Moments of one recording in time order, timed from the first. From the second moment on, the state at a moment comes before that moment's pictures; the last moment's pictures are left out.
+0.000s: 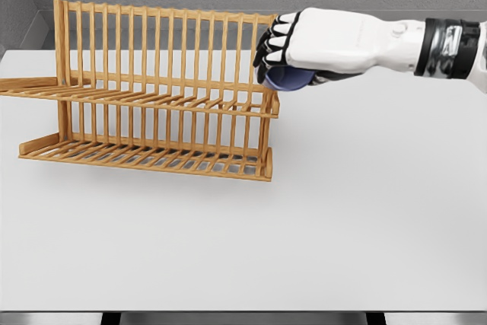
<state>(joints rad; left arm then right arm) 0.06 0.00 -0.22 -0.16 0.13 -0.01 -0.07 -0.91 -0.72 0.64 -1.74 0.27 -0.55 0.61</state>
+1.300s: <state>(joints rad) 0.06 0.00 -0.22 -0.16 0.13 -0.01 -0.07 -0.52 -0.78 0.34 -1.54 0.29 -0.49 0.61</state>
